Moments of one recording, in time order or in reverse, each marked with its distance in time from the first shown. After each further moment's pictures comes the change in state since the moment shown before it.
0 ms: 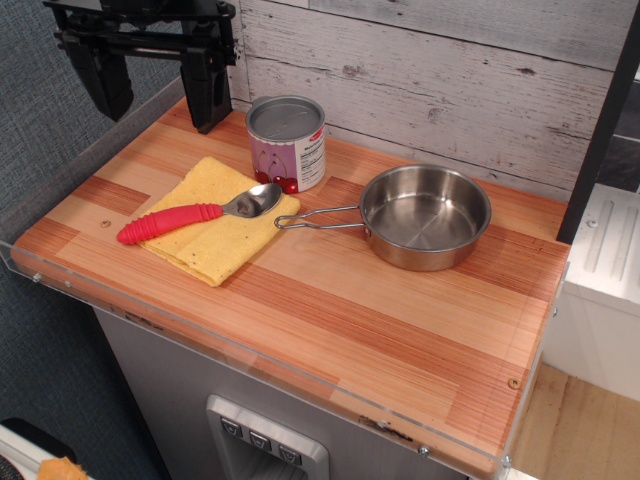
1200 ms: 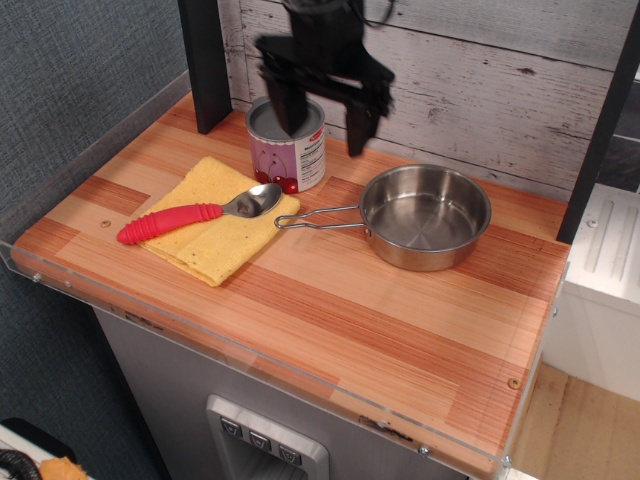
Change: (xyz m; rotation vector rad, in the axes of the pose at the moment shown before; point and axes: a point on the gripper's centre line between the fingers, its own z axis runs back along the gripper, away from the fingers) arm 0.074 -0.096 -0.080 -0.079 -0.088 -0.383
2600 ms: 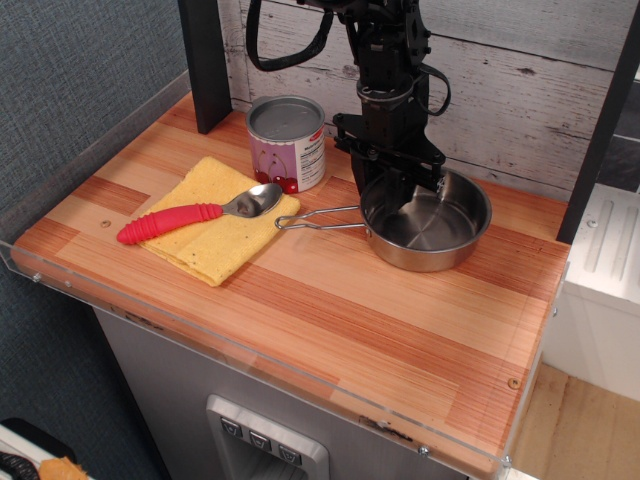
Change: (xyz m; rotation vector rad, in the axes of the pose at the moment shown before) arm 0.019 -0.029 -0.074 -0.065 0.082 -0.135
